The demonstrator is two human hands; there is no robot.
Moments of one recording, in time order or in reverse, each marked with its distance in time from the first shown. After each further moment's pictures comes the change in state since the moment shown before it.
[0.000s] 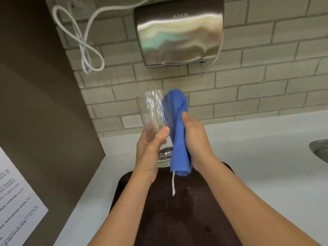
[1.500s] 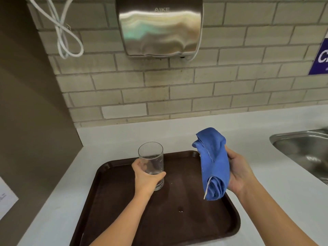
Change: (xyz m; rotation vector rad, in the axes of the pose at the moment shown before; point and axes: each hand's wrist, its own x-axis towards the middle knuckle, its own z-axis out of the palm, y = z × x) left_hand -0.044 -0.139 -0.023 0.515 0.225 -0.141; right_hand -0.057 0.038 -0.152 0.714 0.056 0.536
